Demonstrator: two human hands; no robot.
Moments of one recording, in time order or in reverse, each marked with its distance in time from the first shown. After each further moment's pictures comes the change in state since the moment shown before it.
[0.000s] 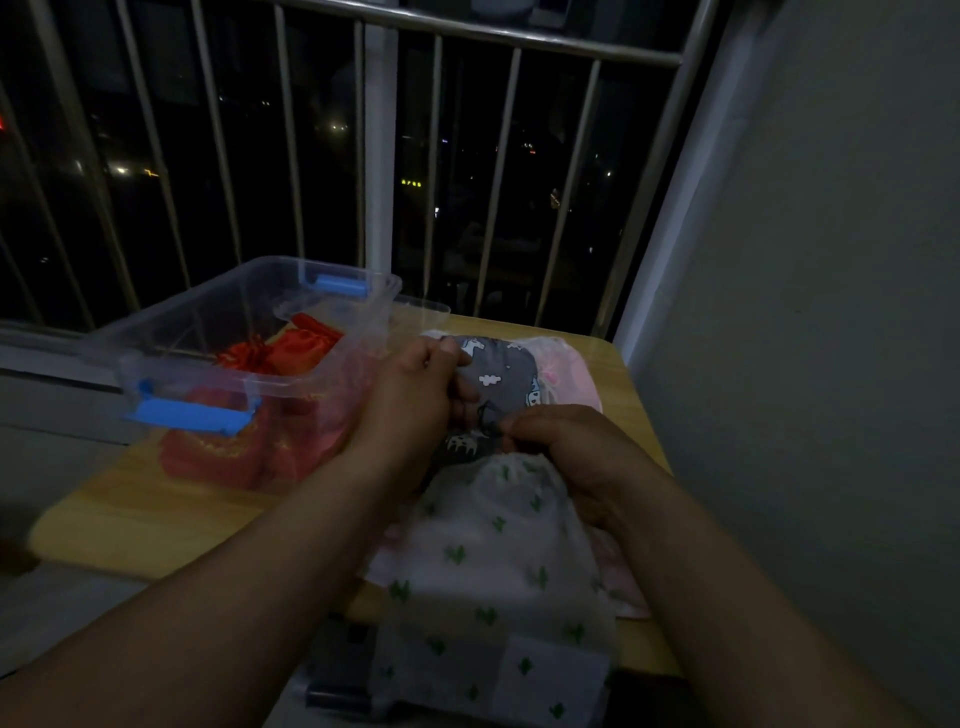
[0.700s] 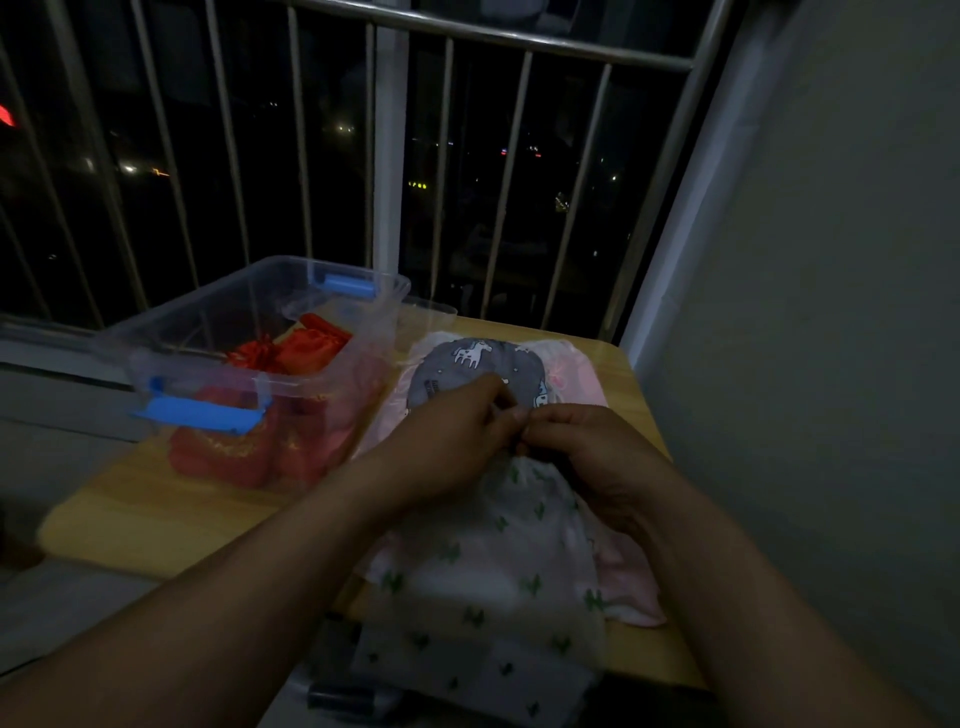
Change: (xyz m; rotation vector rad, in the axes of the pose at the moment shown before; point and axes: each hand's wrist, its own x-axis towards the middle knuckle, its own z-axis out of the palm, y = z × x) left_hand -0.009 0.003 -0.003 0.865 -0.404 0.200; right_hand 0.005 0.006 -0.011 -0.074 0.007 -0.091
